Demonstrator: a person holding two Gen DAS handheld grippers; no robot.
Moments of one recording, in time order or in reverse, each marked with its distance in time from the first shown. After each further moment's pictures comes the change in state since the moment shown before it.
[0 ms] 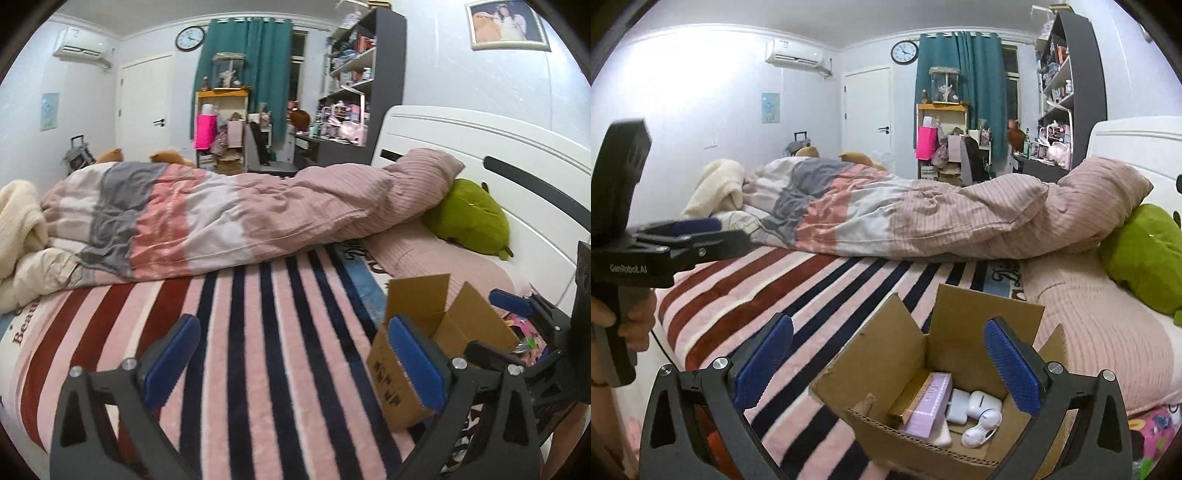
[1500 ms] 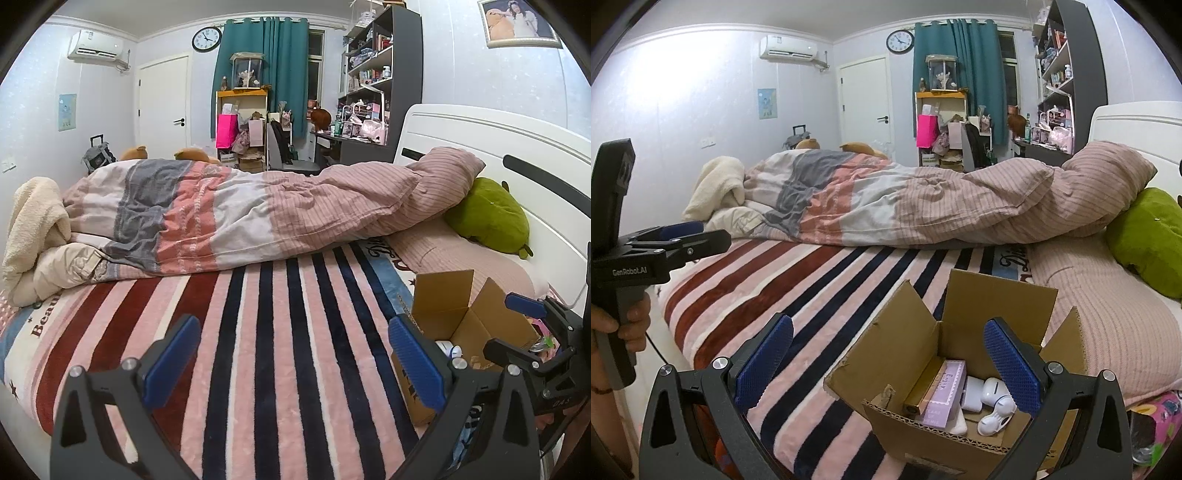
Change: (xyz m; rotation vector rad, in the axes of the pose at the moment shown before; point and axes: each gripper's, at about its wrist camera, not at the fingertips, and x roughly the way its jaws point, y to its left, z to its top) left arm -0.007 0.013 -0.009 -0.006 0.003 0.079; right arm 0.005 0.006 -0.004 0.030 0.037 0.020
